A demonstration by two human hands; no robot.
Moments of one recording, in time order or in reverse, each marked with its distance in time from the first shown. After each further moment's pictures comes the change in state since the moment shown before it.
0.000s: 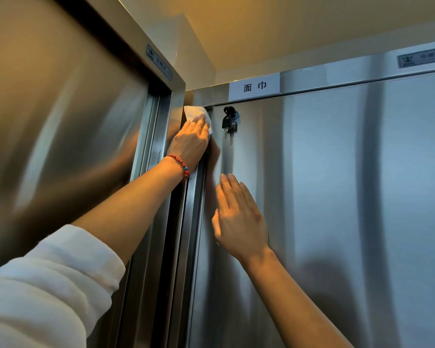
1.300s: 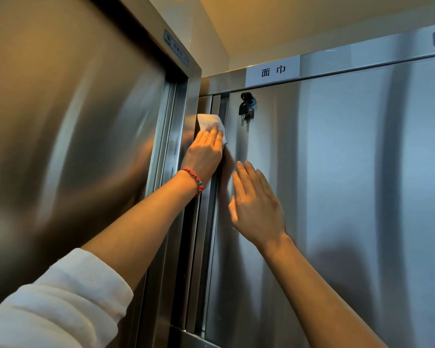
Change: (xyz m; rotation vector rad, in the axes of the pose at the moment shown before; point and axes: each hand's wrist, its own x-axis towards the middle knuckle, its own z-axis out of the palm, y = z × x) left_hand -0.046 0.018 0.007 -0.004 -0.046 -0.014; right_hand 0.001 -0.001 -0.004 0.060 -0.057 0.009
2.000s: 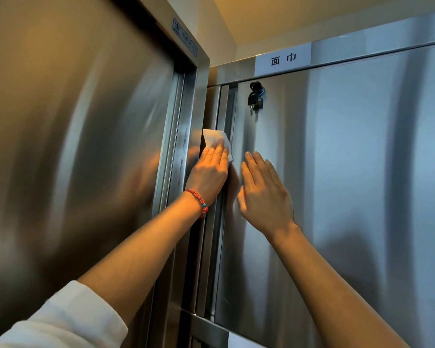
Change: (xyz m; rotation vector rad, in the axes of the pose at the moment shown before) left_hand -0.051 0.015 0.014 -0.053 -0.057 0.014; right_hand 0.000 -0.001 -0.004 0.020 -0.069 0.006
